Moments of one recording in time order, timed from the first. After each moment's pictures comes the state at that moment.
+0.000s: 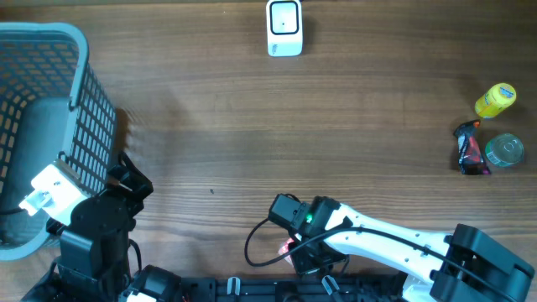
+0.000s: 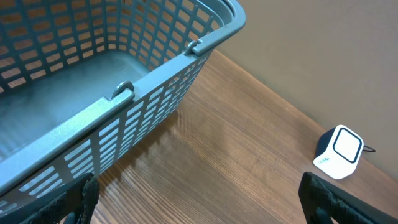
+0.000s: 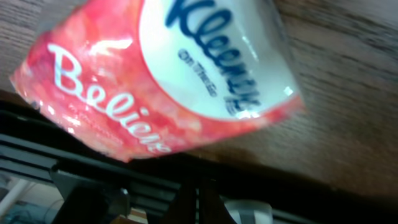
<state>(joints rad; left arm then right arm) -0.38 0.59 1.08 -1.11 -0.69 -0.82 1.06 1.53 0.75 -0.93 -0.33 0.72</state>
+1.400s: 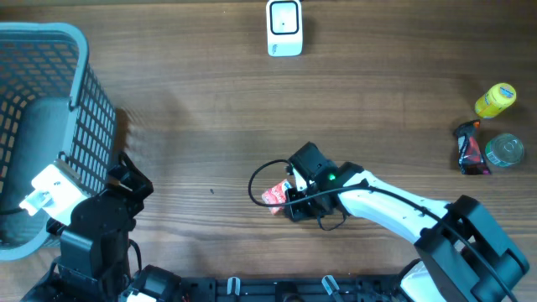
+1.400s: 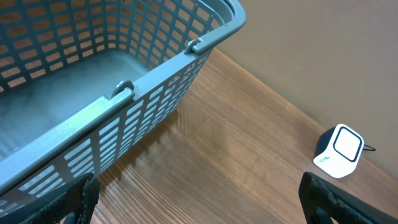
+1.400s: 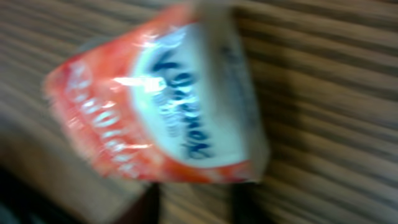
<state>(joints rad) -0.38 0.59 1.08 -1.12 -0.68 -0.82 0.71 1.62 0.75 -0.50 -0.38 0.53</state>
